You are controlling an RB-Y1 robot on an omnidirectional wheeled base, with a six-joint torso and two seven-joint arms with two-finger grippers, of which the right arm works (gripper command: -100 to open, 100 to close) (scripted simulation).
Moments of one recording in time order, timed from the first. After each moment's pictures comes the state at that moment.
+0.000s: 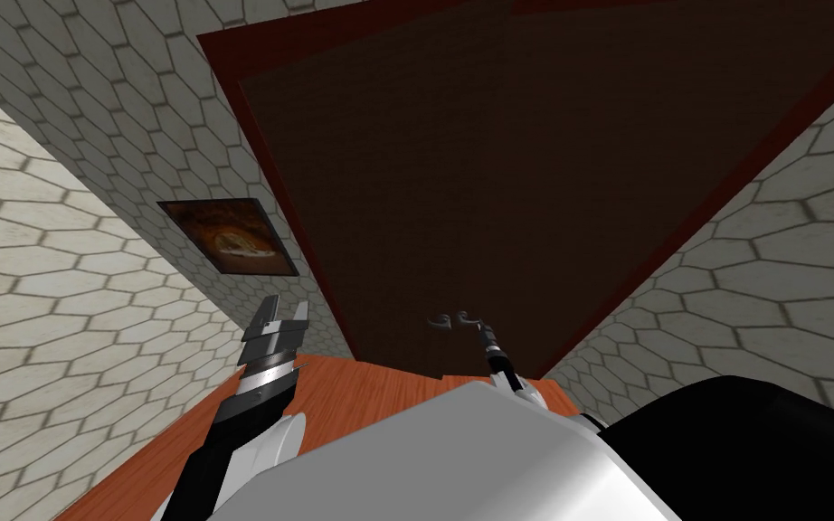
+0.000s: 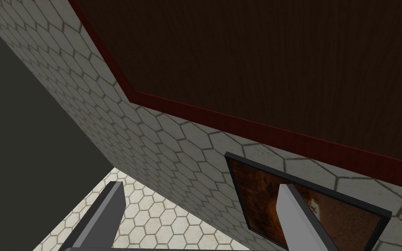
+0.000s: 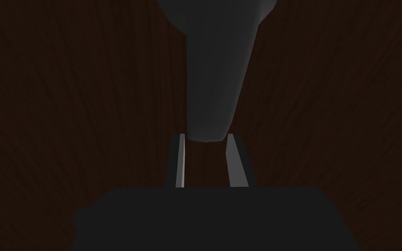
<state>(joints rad) -0.02 -0.32 -0.19 -0.57 -0.21 -0.85 -0.15</state>
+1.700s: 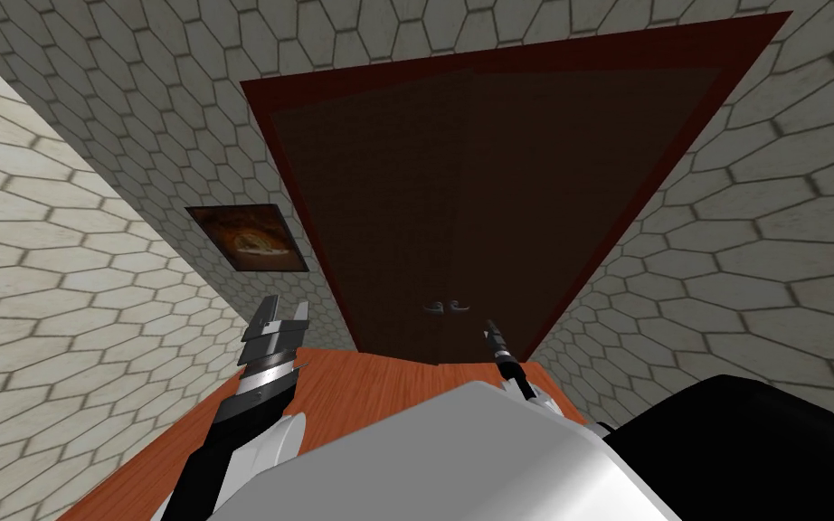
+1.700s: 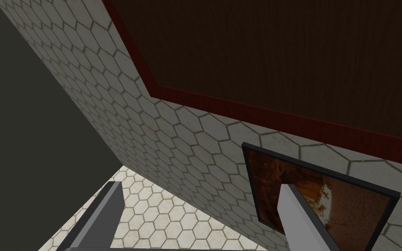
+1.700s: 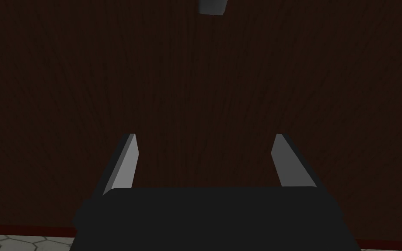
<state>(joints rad) 0.03 -0.37 -0.19 -0.56 -0.21 -0.87 -0.19</state>
